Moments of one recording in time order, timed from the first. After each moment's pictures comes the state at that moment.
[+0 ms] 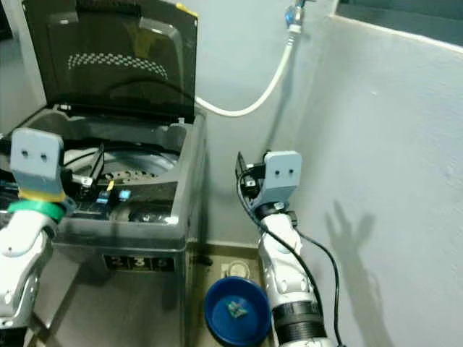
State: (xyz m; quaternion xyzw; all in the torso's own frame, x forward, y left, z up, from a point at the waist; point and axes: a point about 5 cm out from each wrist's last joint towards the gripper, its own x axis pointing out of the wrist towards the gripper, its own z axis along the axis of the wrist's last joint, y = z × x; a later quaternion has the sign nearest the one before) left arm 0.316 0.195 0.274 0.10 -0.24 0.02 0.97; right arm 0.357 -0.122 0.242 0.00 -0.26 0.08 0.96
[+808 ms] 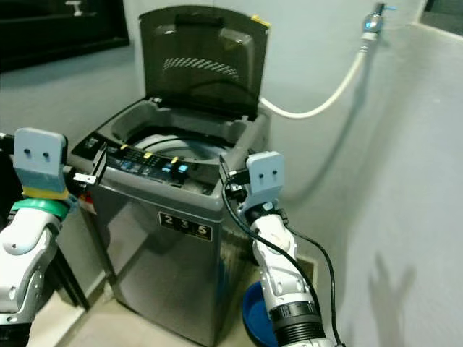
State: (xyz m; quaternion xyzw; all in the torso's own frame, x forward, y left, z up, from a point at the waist) left arm 0.318 0.189 0.278 0.09 -0.25 0.01 0.96; right arm 0.354 -0.116 0.243 -0.03 -0.27 0.12 0.96
